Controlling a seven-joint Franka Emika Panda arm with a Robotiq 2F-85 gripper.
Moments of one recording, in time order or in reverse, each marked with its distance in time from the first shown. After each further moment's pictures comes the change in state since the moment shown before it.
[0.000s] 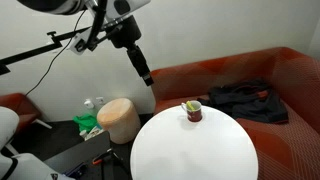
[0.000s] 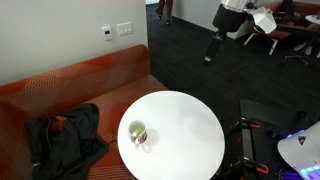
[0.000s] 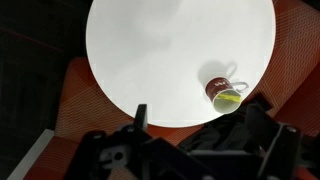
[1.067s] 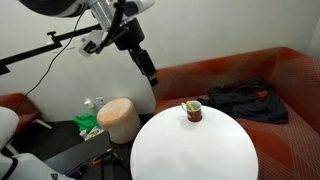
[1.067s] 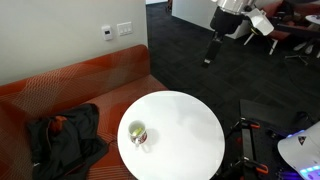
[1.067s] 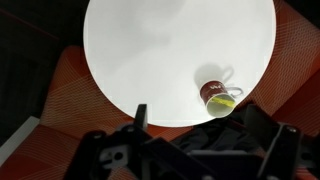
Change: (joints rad) arm 0.008 0.023 -0.012 0.000 0.007 0.028 -0.125
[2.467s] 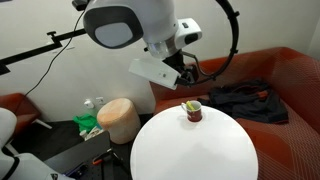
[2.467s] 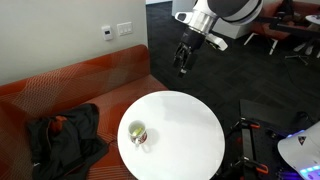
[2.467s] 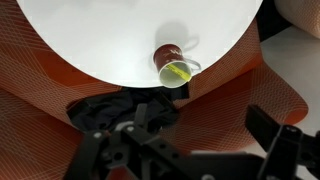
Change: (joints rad) arm 0.069 0.331 -0.131 0.132 0.507 0.190 -0.880
